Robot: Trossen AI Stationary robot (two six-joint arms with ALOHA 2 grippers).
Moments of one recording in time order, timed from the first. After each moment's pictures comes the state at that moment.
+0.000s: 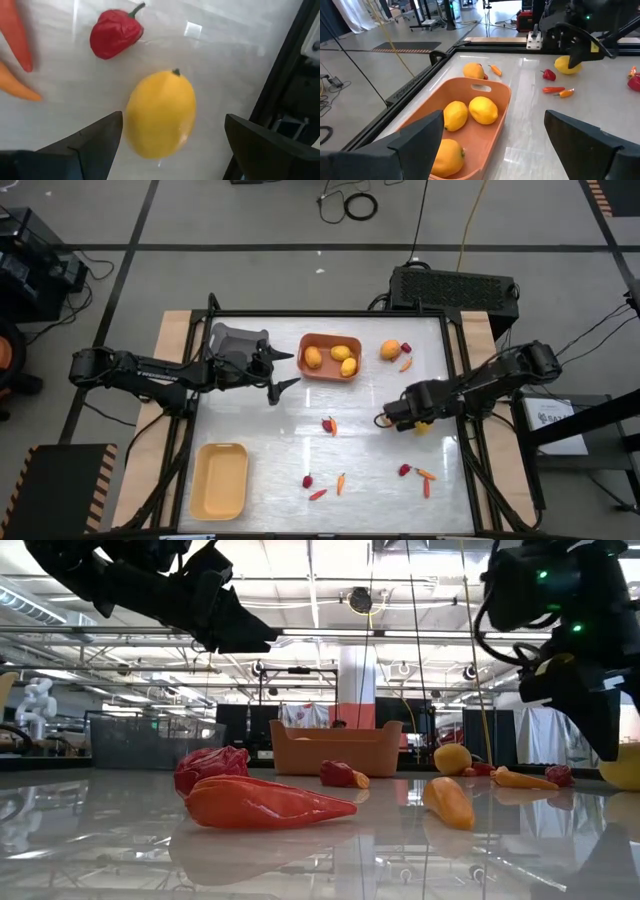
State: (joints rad) left arm 0.11 1.16 0.48 0.44 -0.16 0.07; right arm 0.23 1.44 0.81 -1.18 -0.03 1.58
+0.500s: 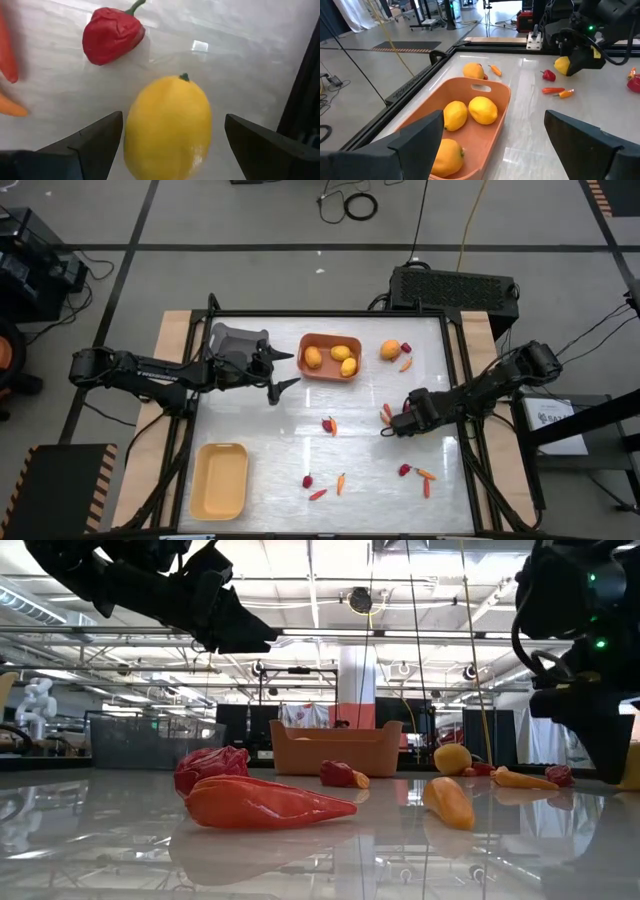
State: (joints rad) left arm 0.11 1.16 0.48 0.44 -0.16 0.06; right arm 0.33 1.44 0.71 -1.05 0.06 1.72
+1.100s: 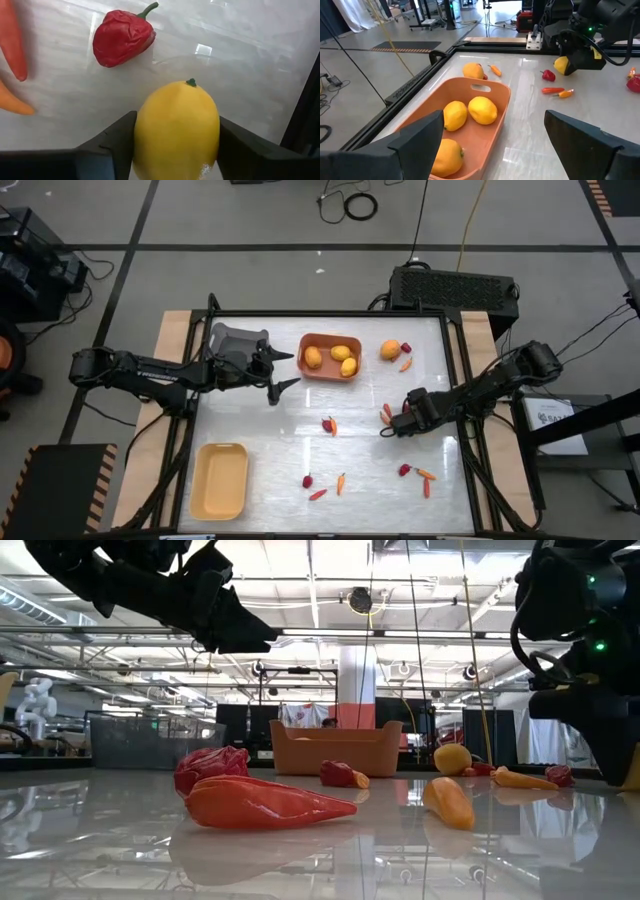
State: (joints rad) left arm 0.11 1.16 0.48 0.44 -0.16 0.06; right arm 0.33 1.43 0.70 -1.02 0.07 1.67
